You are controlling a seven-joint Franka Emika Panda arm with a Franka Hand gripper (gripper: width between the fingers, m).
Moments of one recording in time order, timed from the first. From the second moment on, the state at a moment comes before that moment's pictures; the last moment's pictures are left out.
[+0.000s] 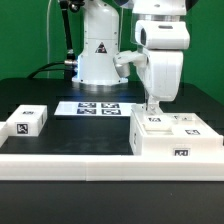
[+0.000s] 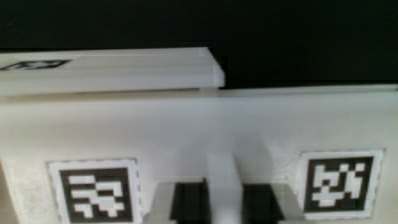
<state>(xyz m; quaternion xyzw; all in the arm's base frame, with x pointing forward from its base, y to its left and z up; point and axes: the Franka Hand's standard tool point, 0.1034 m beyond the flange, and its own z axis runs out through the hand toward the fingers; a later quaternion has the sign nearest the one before) 0.520 0.063 0.059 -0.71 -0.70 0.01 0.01</state>
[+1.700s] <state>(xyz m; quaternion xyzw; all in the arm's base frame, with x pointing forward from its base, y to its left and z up) 0.572 0.062 0.059 -0.70 -0.71 -0.01 0.00</state>
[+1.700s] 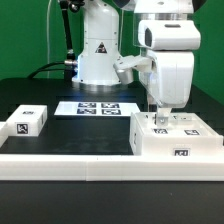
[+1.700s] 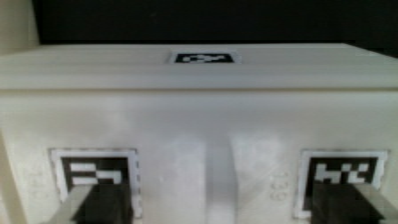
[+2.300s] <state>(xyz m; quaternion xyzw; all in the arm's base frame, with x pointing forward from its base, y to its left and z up) 0.566 0.062 0.068 -0.72 -0.69 -0.01 0.00</state>
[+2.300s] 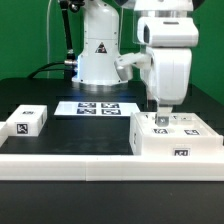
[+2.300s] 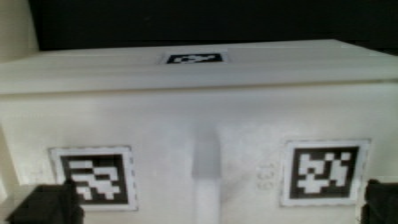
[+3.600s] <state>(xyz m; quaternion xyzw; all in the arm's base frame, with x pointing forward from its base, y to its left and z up) 0.516 0.067 0.071 -0.97 -0.24 -0.04 0.03</state>
